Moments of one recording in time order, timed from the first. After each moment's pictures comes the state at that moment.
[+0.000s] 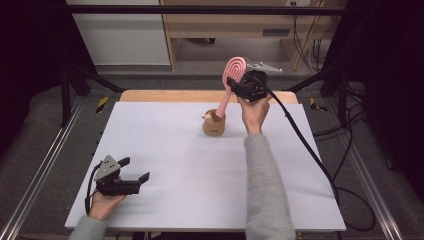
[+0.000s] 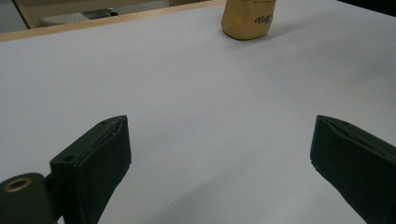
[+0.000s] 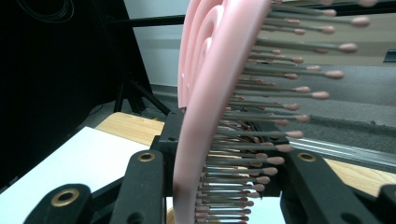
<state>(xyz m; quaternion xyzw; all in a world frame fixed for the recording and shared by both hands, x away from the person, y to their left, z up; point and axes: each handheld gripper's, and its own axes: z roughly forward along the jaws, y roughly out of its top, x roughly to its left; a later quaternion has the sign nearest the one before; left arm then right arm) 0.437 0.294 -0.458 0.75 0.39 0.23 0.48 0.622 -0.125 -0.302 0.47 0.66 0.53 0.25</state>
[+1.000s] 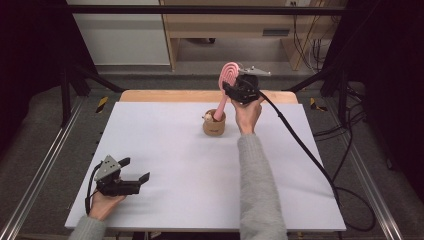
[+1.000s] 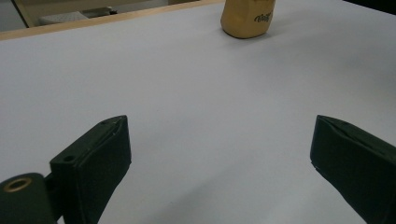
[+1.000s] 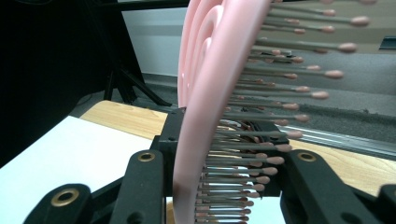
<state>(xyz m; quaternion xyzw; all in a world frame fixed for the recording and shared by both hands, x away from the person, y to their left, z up) 0.437 0.294 -0.458 0.75 0.39 0.23 0.48 0.639 -0.109 -0.327 0.48 0.67 0.51 0.25</state>
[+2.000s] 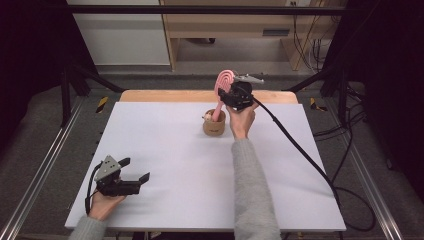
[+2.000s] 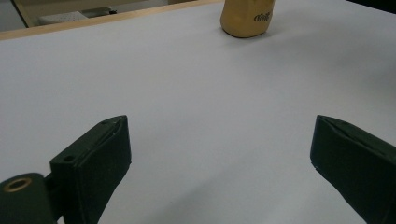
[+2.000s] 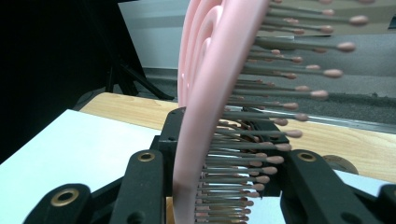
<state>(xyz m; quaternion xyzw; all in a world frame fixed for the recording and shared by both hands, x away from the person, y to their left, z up) 0.437 0.294 -0.458 0.75 0.38 0.23 0.48 0.641 -0.096 -0.353 0.50 0.66 0.51 0.23</state>
